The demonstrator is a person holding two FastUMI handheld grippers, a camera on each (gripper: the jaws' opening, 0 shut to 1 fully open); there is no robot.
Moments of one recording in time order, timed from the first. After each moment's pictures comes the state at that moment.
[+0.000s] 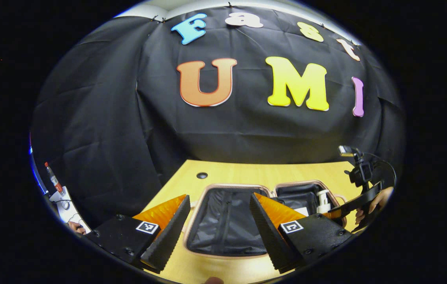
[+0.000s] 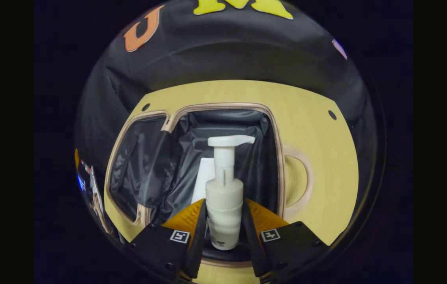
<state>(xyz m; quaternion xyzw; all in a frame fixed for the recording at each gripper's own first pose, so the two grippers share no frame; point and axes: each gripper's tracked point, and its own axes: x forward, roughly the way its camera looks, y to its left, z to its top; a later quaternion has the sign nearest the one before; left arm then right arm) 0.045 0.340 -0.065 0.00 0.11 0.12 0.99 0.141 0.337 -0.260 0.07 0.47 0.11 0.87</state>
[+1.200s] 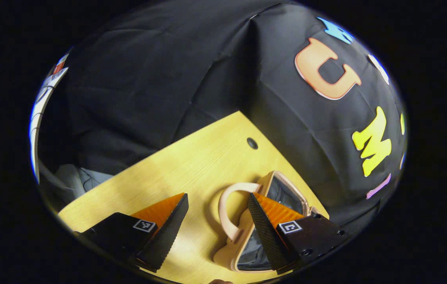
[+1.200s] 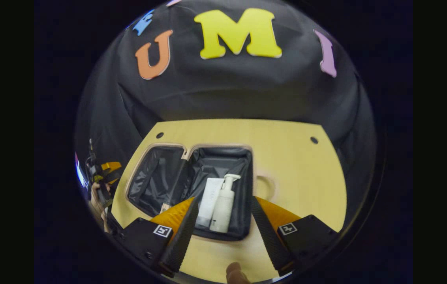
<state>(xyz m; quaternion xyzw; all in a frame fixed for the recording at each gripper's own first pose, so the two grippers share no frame) 0.080 0.502 -0.250 -0.38 0.24 0.15 0.88 0.063 0.267 -0.098 0.06 0.30 0.14 0.94</state>
